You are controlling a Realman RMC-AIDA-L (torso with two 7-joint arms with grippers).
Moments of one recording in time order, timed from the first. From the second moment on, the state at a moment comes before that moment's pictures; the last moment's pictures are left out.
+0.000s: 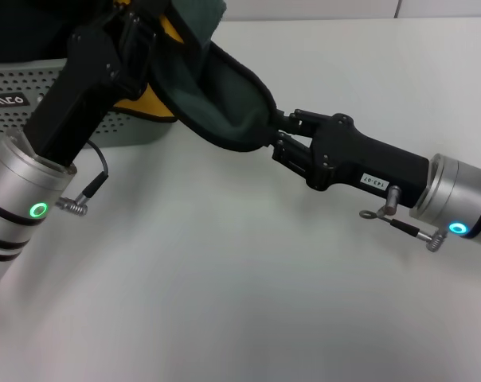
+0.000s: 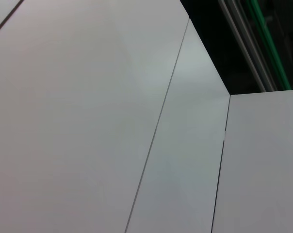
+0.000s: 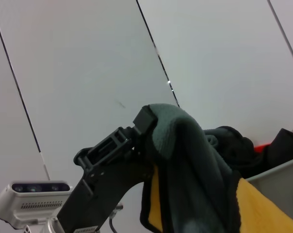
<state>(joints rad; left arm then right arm) -0.58 -2.11 0.91 -0.03 0.92 1.87 -0.78 0.55 2.03 -2.03 -0.41 -0.33 -1.33 0.99</state>
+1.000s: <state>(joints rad) -0.51 -2.11 0.91 -0.04 0.92 1.86 -0.78 0.53 2.02 -1.96 -0.41 -0.32 -1.42 0.87</state>
